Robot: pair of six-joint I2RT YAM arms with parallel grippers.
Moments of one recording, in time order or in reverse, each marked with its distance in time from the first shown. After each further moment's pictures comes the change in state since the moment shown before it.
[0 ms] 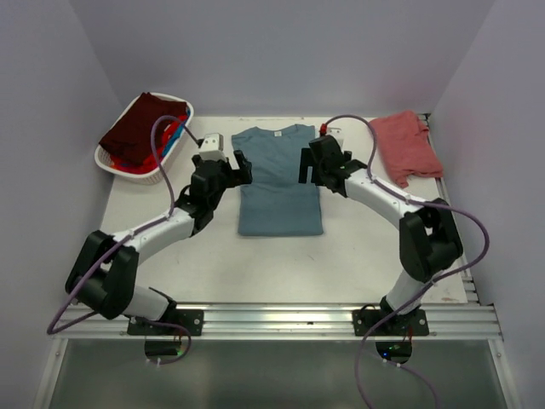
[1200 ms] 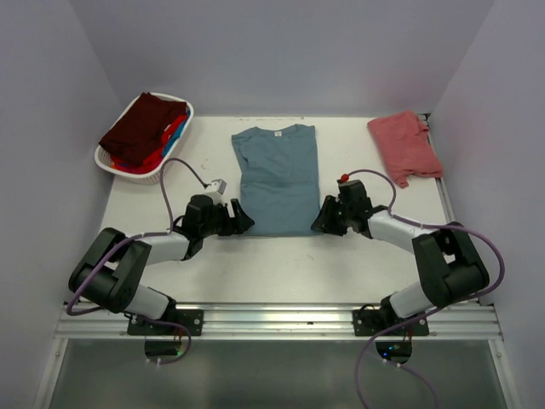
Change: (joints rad) left arm 0.072 -0.023 -0.364 0.051 0.517 -0.163; right arm -0.119 -0.266 -0.618 0.260 -0.587 0.236
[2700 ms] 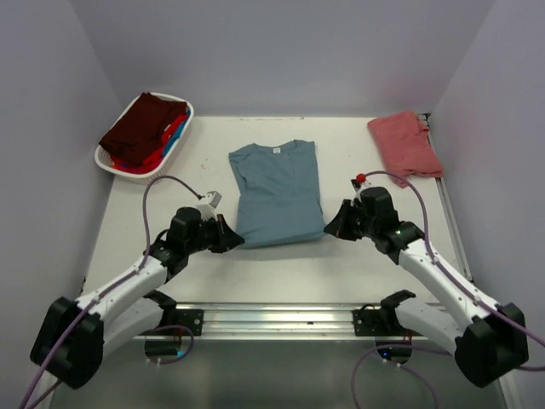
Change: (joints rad) left arm -0.037 -0.454 -0.071 -0.407 0.125 -0.045; right arm 0.026 -0.481 -0.032 -0.275 0.004 -0.080
